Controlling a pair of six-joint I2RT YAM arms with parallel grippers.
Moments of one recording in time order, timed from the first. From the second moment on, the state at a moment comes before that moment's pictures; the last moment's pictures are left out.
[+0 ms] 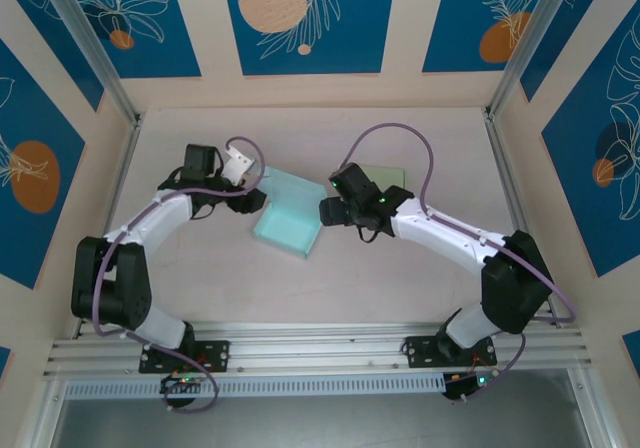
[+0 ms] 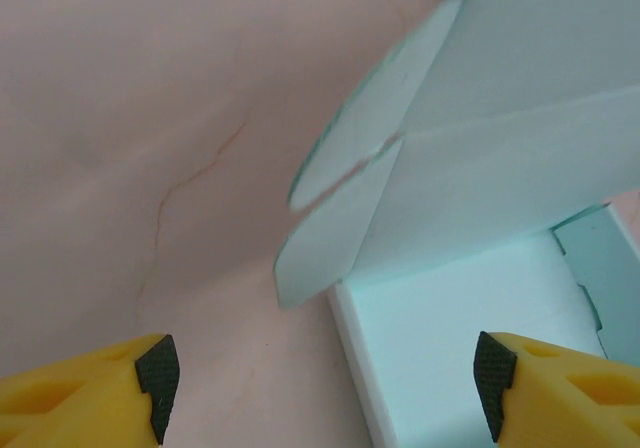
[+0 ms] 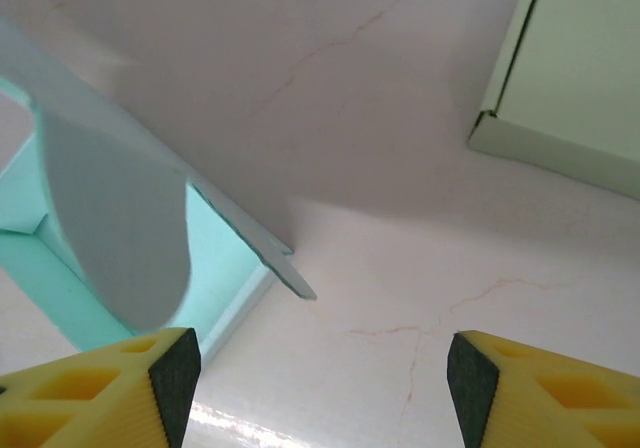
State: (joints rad) left arm -0.18 1.53 1.02 -0.33 0.48 0.34; right arm 0.74 1.52 1.13 -0.57 0.16 0.50
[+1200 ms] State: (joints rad) left arm -0.19 1.67 1.20 -0.40 0.55 0.43; right arm 0.75 1.71 1.29 -0.59 0.16 0.48
